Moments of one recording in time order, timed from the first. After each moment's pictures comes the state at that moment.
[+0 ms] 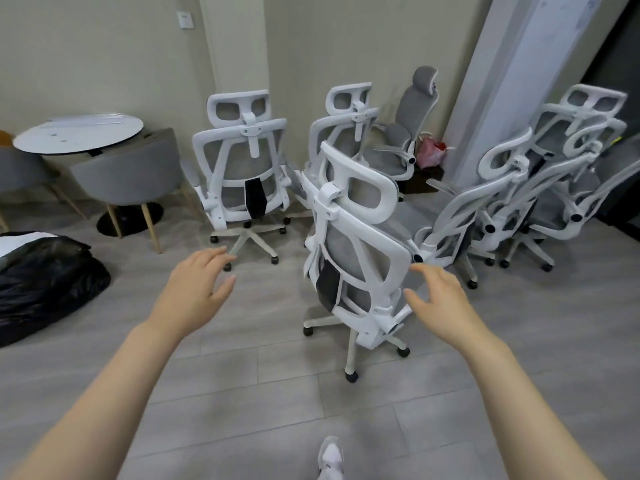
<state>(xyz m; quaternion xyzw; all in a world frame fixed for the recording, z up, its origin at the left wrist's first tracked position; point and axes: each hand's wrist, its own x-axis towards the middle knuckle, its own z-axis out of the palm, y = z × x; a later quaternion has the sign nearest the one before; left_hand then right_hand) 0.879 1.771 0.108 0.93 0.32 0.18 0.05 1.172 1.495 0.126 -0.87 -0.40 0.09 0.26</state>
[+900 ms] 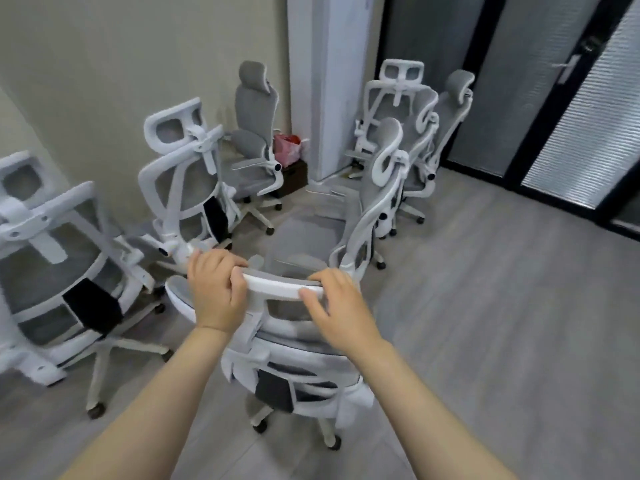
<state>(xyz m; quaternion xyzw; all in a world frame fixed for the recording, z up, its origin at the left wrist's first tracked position) 1.307 1.976 0.104 0.89 0.08 0.38 0.22 1.341 1.764 0.103 -0.89 -0.28 -0.03 0.36</state>
